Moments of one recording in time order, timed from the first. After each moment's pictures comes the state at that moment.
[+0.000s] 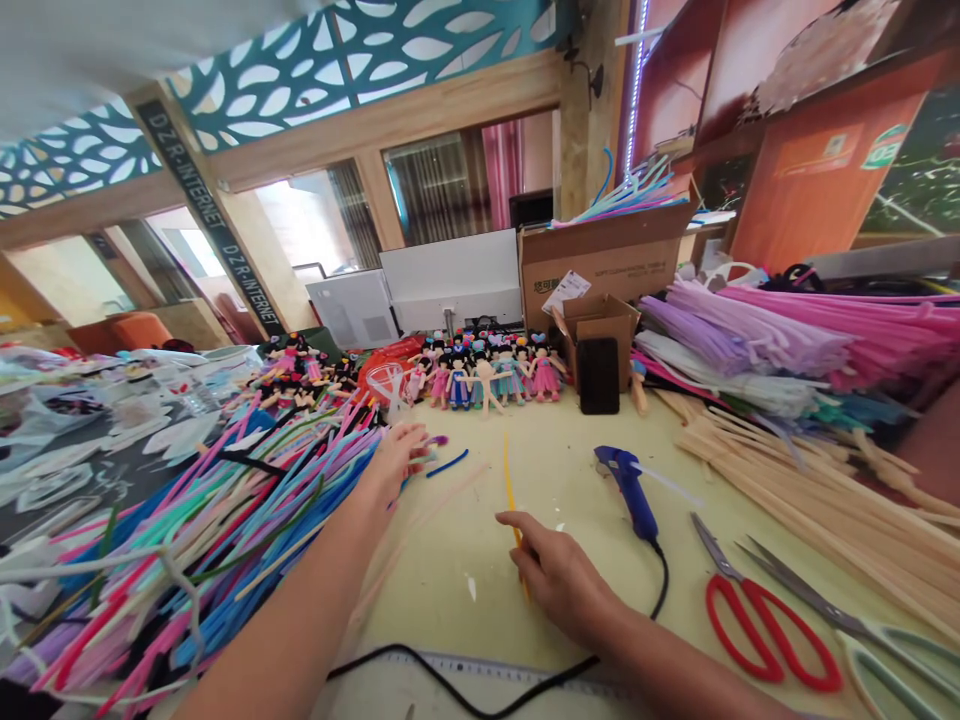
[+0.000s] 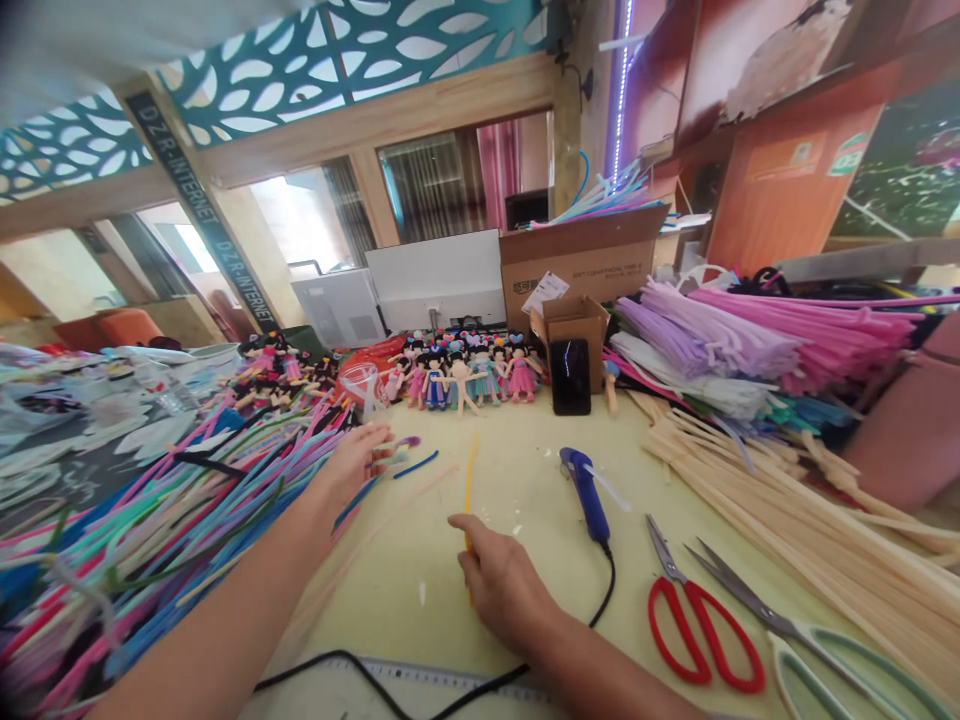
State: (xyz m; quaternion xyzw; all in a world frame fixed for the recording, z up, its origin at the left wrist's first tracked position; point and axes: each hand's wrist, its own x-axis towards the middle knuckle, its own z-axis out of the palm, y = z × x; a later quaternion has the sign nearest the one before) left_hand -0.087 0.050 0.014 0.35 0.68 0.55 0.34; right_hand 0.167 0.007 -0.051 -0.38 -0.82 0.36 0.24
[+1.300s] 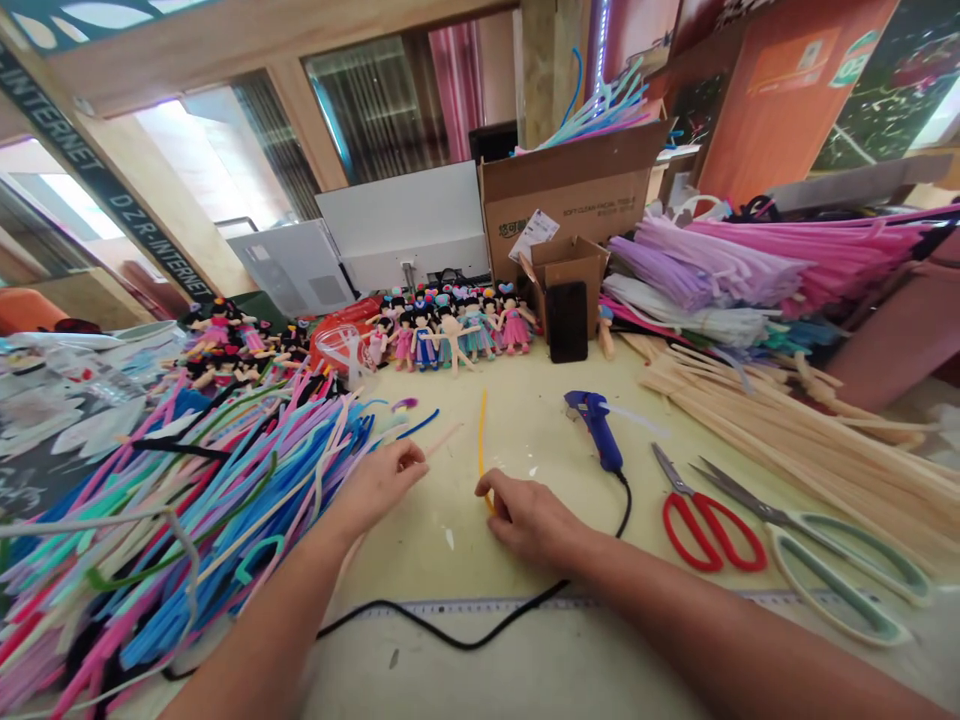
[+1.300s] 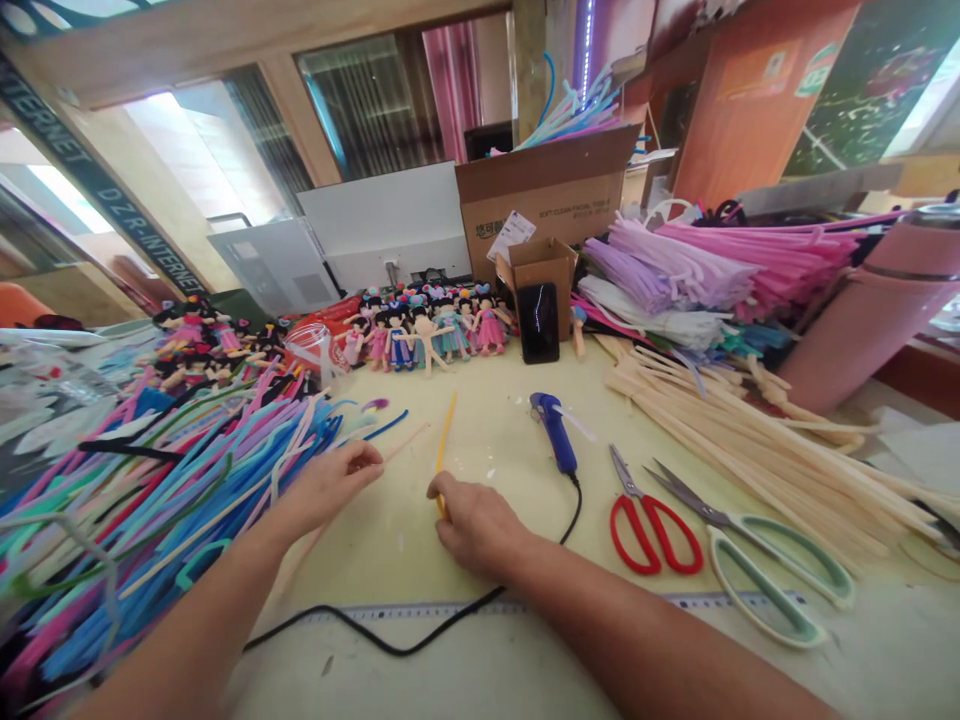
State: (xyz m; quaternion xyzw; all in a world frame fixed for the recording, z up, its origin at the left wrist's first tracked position) left_hand -0.056 -0.001 -0.004 0.62 0.71 0.24 0.21; right_hand 0.169 0.012 -0.050 -0.38 -0.85 0.33 0.16
